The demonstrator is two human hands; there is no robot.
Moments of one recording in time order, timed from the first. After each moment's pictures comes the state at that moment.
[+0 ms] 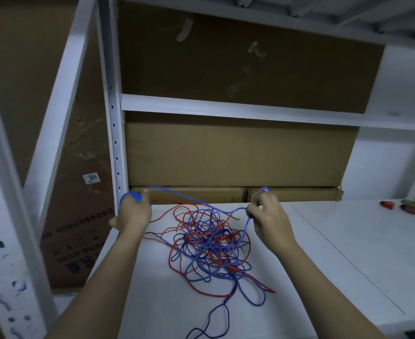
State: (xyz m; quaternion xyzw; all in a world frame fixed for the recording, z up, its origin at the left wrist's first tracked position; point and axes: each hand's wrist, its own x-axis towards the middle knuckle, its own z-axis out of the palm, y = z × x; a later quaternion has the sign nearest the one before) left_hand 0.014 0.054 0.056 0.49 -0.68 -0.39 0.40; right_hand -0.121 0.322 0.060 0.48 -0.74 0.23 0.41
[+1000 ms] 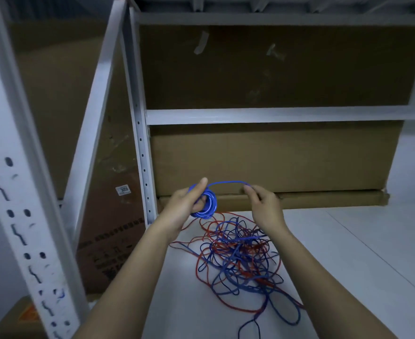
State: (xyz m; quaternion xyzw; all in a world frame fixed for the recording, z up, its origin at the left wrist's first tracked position) left_hand 0.037 0.118 0.126 0.11 -0.73 -0.62 0.27; right_hand -0.106 0.247 0.092 0.33 -0.74 0.59 0.08
